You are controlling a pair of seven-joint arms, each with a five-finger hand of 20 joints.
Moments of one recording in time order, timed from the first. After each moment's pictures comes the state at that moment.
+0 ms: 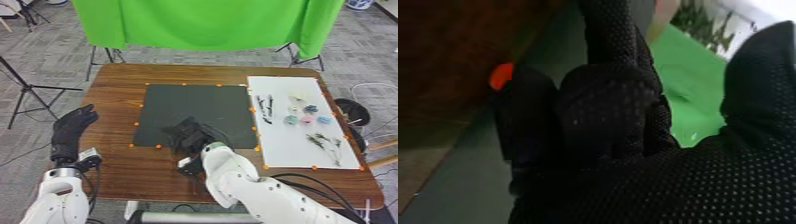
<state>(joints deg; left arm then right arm) 114.9 -62.1 -94.2 -104.9 57.0 18.6 17.6 -67.6 -64.6 28.6 -101.1 -90.1 19.8 32.4</state>
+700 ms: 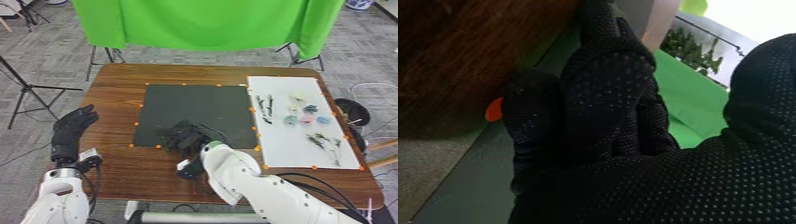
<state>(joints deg) 114.9 -62.3 -94.1 -104.9 57.0 18.6 17.7 -67.3 -64.2 29.8 -101.4 -84.6 14.1 29.7</state>
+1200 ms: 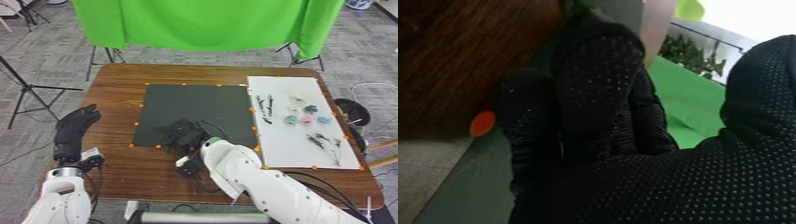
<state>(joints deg) 114.3 -62.4 -93.4 -104.8 57.0 18.4 17.7 -67.0 -64.8 32.0 -100.9 -78.2 11.1 28.8</state>
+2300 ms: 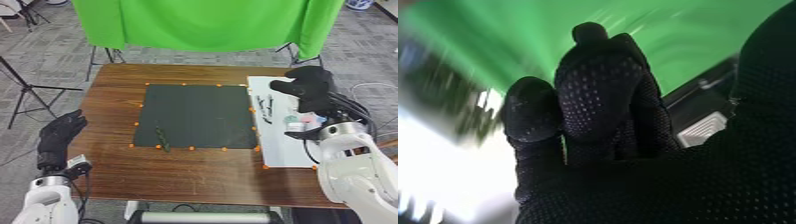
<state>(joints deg) 120.0 -62.8 -98.9 -107.1 57.0 17.8 17.6 -103.9 -41.9 81.9 -126.5 -114.6 19.9 28.2</state>
